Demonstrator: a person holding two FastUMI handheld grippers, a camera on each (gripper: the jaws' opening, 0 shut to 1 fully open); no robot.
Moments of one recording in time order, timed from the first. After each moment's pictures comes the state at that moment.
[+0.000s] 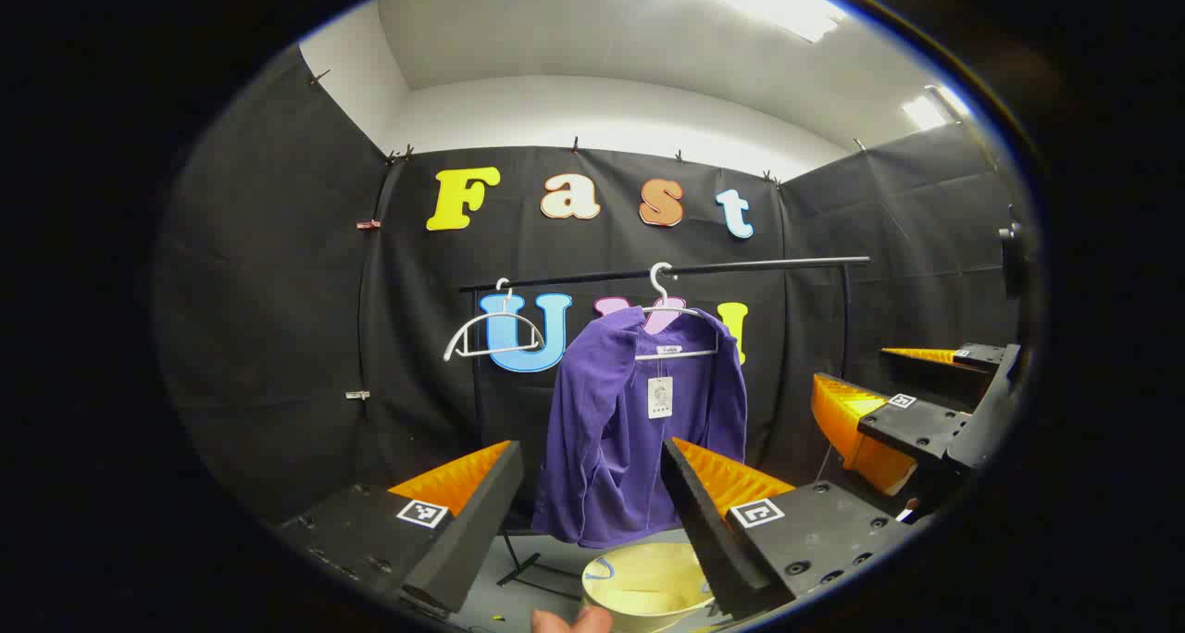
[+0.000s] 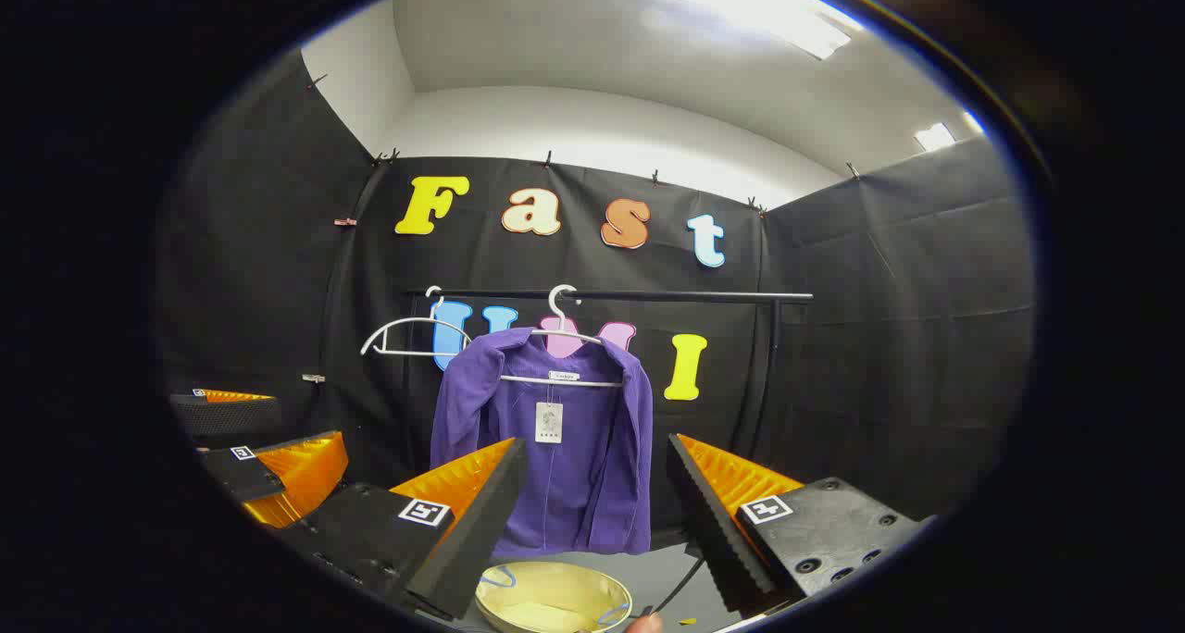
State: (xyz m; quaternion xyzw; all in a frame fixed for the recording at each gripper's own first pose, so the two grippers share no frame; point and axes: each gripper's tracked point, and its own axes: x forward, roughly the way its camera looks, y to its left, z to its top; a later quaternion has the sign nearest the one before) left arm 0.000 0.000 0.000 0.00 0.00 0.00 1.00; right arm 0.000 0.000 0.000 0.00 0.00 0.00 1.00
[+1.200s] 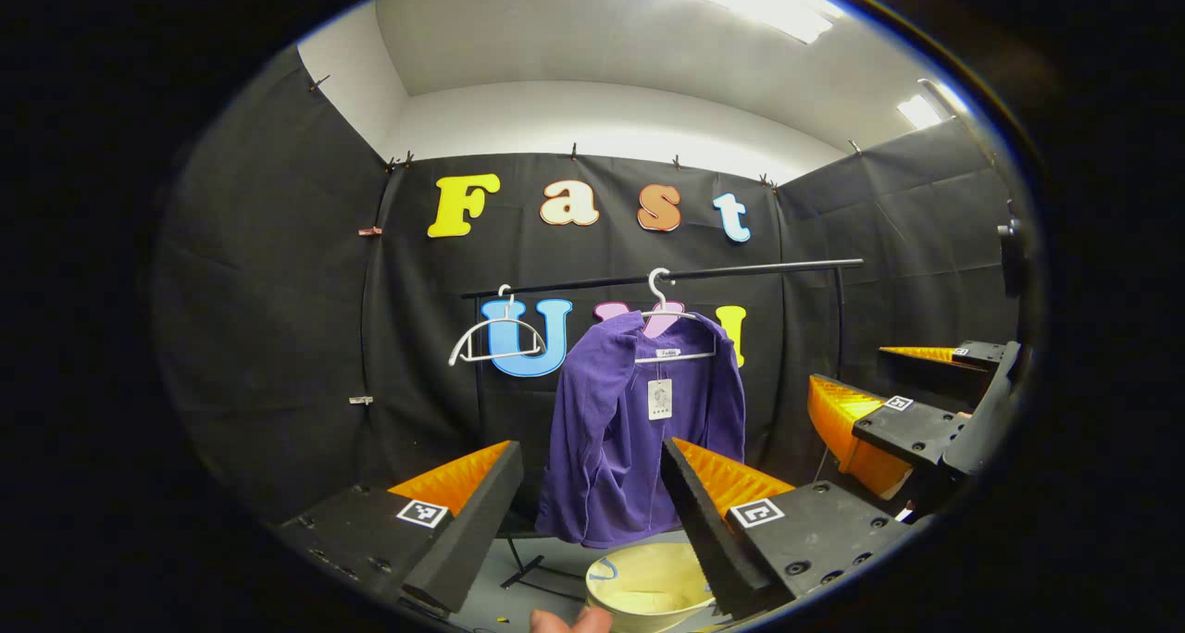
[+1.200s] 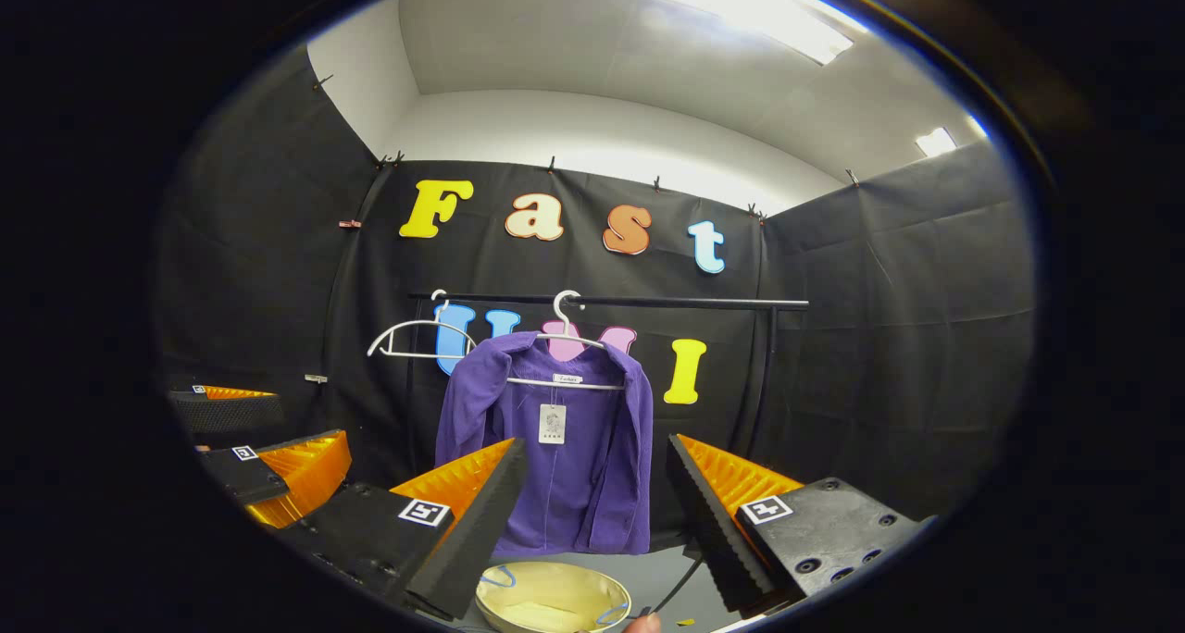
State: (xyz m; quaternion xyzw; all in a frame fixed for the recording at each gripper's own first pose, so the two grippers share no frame) left arm -0.014 0.003 0.006 0.01 -0.01 0.00 1.00; right arm -0.013 0.000 0.001 0.00 0.00 0.00 1.00
